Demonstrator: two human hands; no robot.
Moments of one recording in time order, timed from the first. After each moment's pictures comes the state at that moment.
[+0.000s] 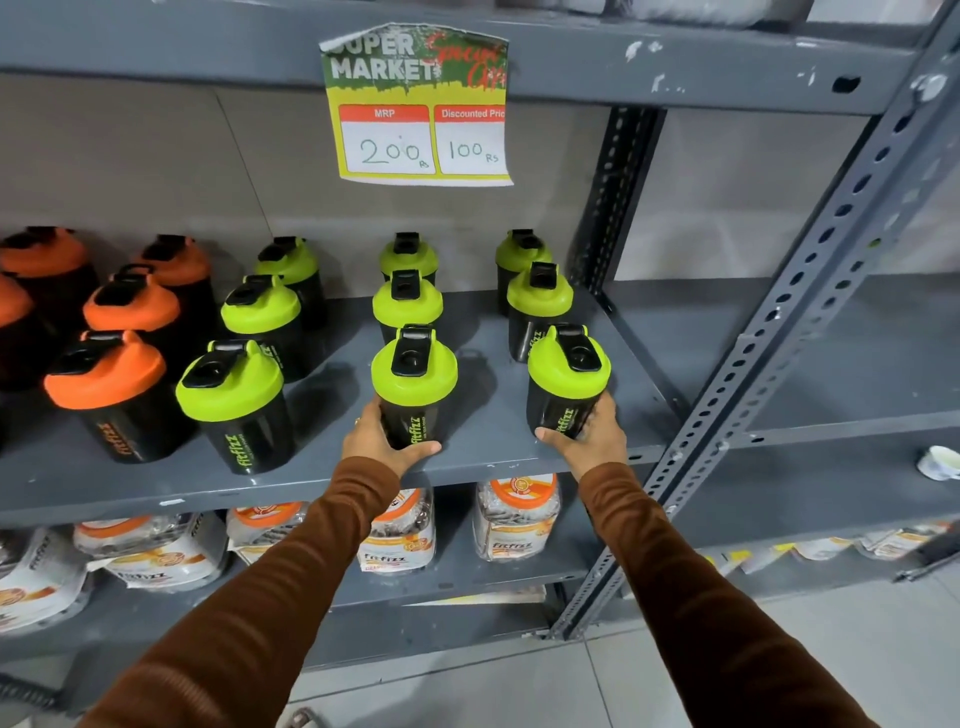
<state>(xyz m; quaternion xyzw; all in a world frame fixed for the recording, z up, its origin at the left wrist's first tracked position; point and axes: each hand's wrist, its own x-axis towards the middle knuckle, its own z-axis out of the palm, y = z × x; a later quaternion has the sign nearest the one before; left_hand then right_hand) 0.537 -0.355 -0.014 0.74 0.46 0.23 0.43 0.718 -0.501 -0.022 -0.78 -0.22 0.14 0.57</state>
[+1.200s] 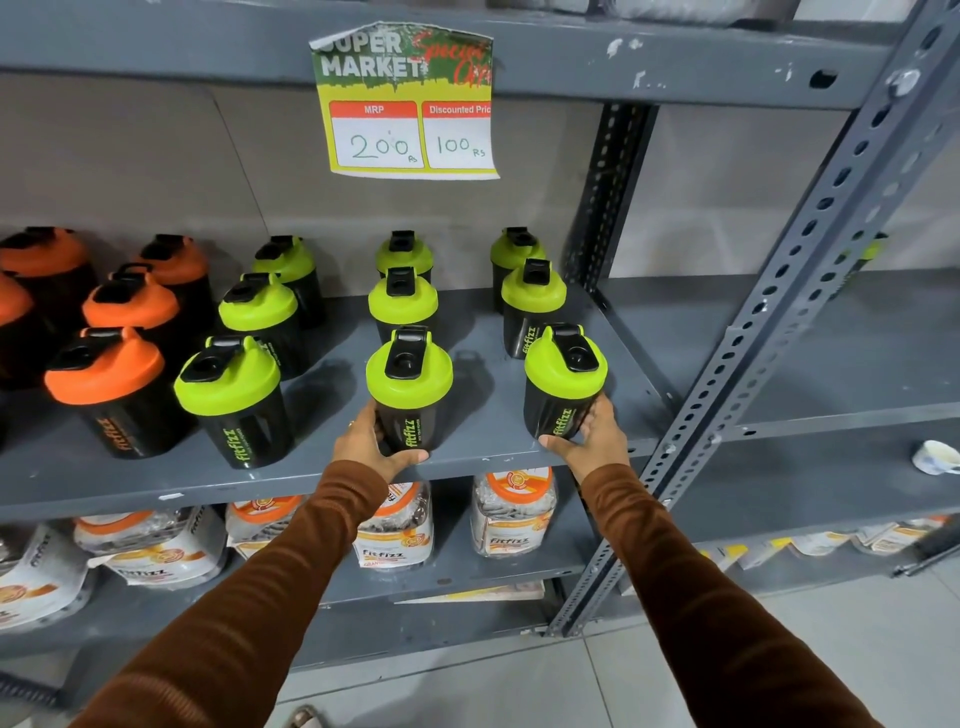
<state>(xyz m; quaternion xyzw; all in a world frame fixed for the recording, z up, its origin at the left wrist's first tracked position) 0.527 -0.361 -0.014 0.76 0.44 0.22 0.42 0.723 -0.513 -0.029 -0.79 -0.24 0.15 0.54</state>
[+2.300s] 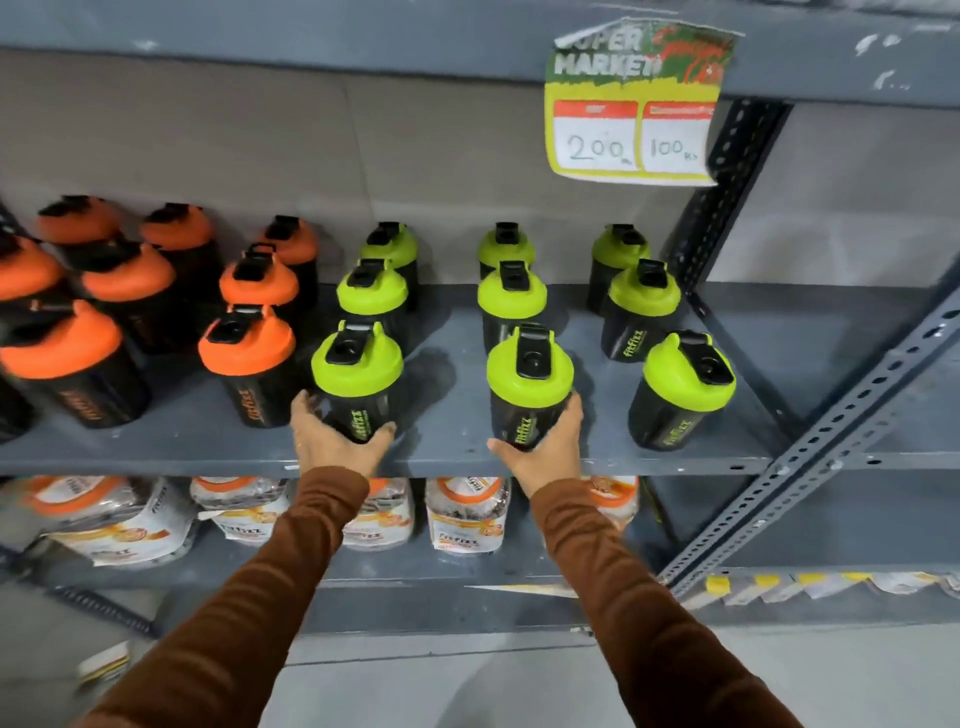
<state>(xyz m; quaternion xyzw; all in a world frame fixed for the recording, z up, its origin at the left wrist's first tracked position) 0.421 -0.289 -0.026 0.63 0.52 0.45 0.36 0.586 -0.412 -0.028 -0.76 -0.28 0.15 0.57</state>
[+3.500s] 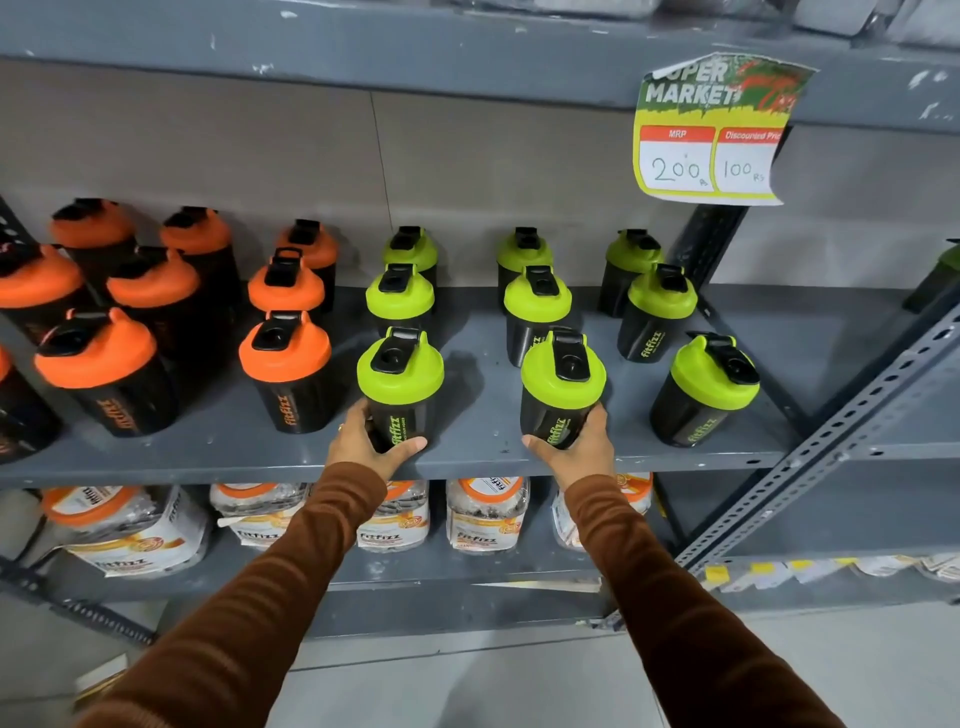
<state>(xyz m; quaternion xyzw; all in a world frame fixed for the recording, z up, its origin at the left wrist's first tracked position) 0.393 -0.271 -0.024 0.71 0.47 0.30 0.43 0.573 -0.413 -0.010 -0.81 -0.25 0.15 0.51</state>
